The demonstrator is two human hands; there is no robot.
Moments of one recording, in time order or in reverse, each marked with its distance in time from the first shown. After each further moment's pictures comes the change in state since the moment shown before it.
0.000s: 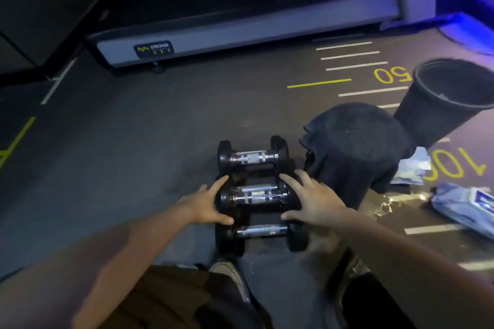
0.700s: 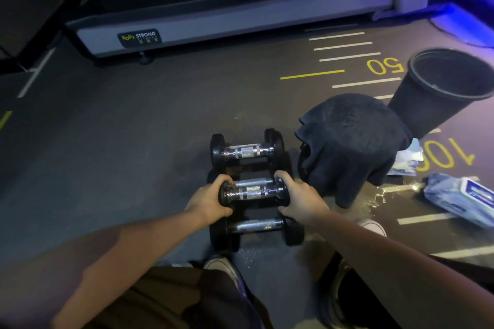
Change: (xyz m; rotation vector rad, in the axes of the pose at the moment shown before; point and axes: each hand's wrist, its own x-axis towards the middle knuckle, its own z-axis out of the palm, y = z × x) left_hand 0.019 0.012 0.032 -0.292 0.237 0.118; right_hand 0.008 -0.017 0.029 0.358 0.101 0.137
